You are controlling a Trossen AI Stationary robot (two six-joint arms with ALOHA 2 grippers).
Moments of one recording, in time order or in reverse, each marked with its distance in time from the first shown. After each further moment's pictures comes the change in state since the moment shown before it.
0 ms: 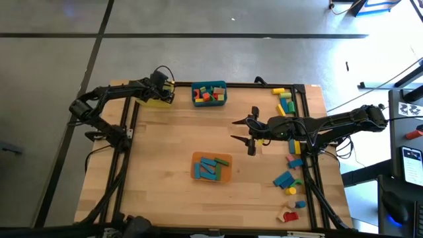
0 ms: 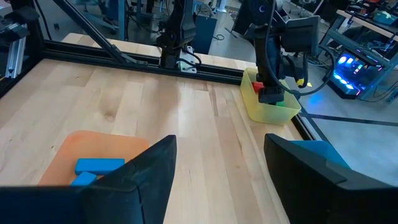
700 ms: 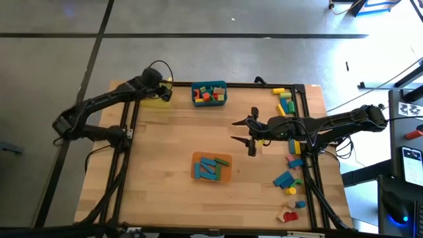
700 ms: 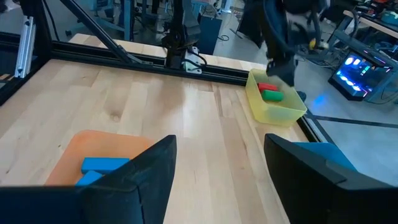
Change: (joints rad) left arm -0.070 -0.290 0.006 -0.074 0.002 0.076; right arm 0.000 0.000 0.000 0.000 -0.020 0.000
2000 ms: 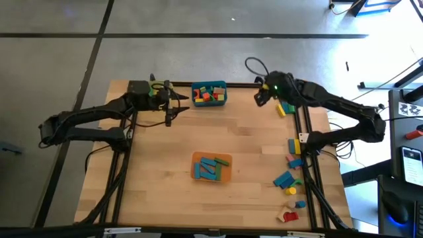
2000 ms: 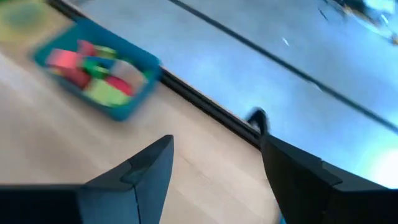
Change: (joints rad) left arm -0.405 -0.266 -0.094 0.493 0.572 0.352; right arm -0.571 0.029 0.326 -0.801 0.216 0.421
